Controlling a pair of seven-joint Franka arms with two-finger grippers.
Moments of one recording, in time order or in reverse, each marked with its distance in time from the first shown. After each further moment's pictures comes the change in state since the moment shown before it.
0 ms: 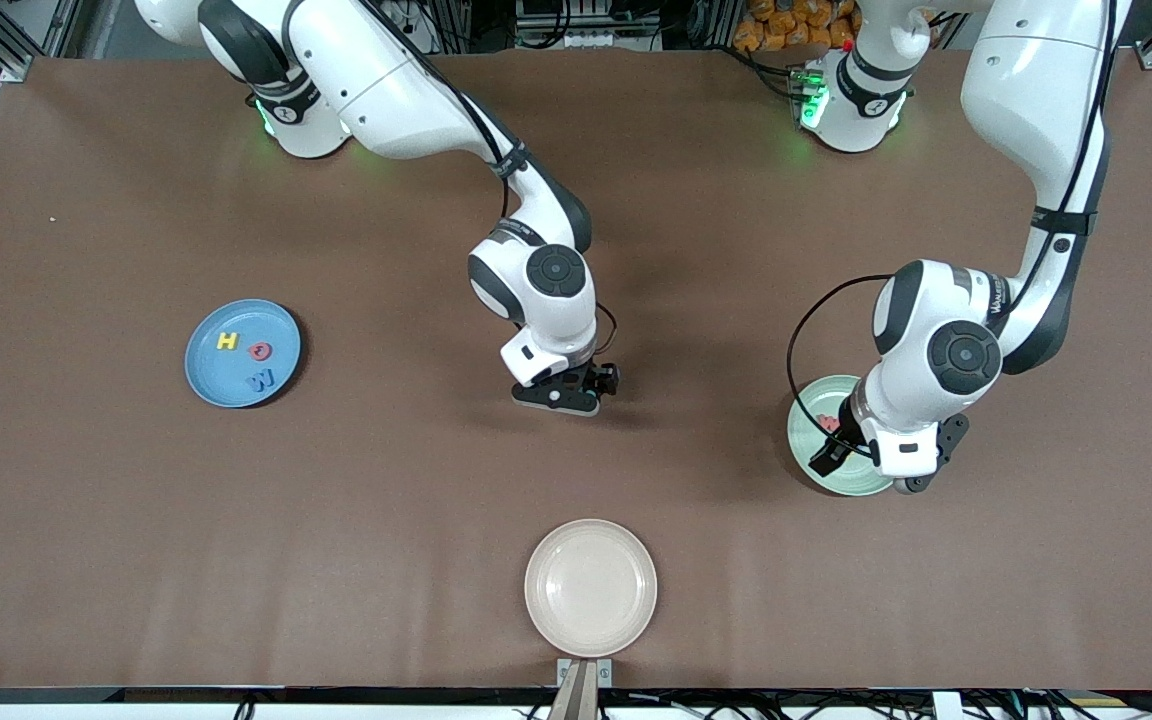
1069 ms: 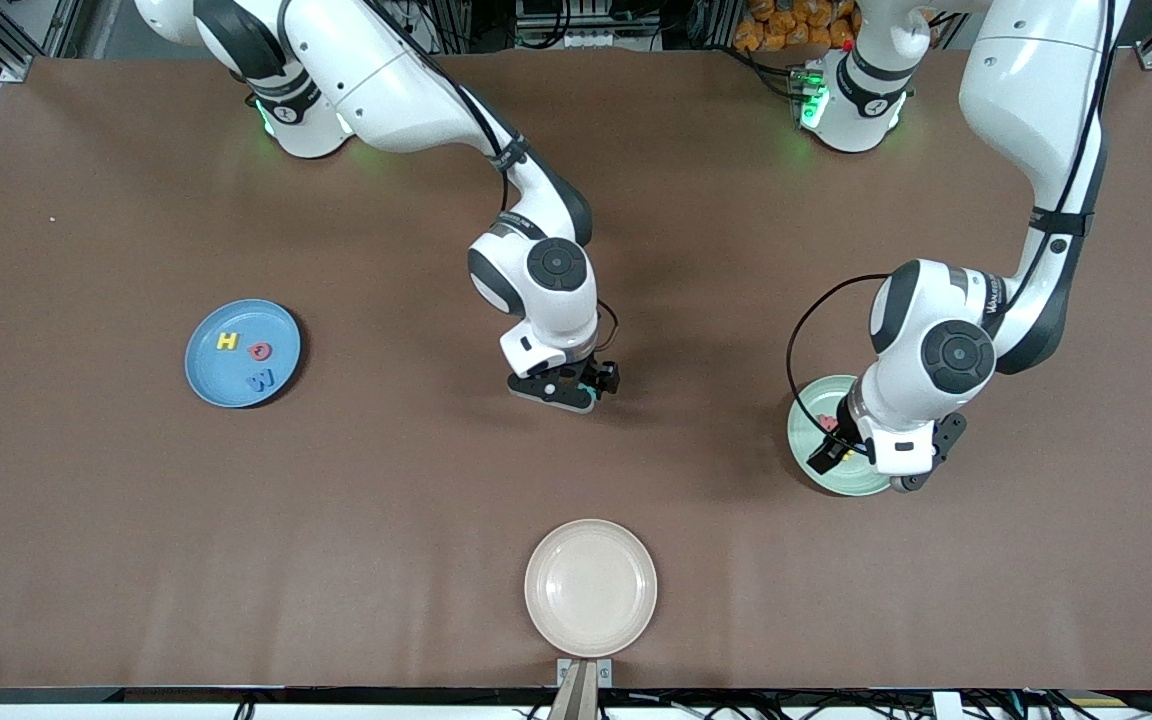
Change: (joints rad) left arm 0.000 0.000 -0.004 -0.003 0.005 0.000 0.000; right arm -0.002 -0.028 0.005 -0.010 0.000 -0.020 0.097
